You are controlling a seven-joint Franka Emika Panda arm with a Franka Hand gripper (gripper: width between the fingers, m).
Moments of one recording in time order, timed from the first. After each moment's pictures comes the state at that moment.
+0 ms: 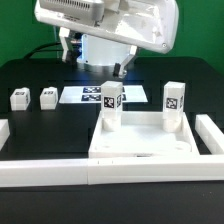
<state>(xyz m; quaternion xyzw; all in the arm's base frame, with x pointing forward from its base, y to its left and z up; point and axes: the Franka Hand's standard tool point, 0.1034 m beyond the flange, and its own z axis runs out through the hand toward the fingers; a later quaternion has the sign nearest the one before) 0.595 -0.037 0.144 0.21 0.96 -0.11 0.13</state>
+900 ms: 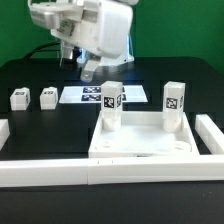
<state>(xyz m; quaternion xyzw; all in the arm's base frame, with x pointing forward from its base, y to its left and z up) 0.519 -0.078 0.112 0.56 0.82 -0.08 0.12</state>
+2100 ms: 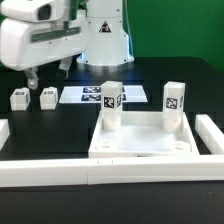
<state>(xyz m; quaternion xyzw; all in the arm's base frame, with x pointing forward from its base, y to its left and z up) 0.447 -0.132 0.080 0.90 0.44 -0.06 0.03</state>
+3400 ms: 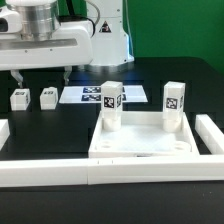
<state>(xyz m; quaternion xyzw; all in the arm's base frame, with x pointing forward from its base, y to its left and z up) 0.416 -0.145 0.061 1.00 0.06 -0.08 0.00</state>
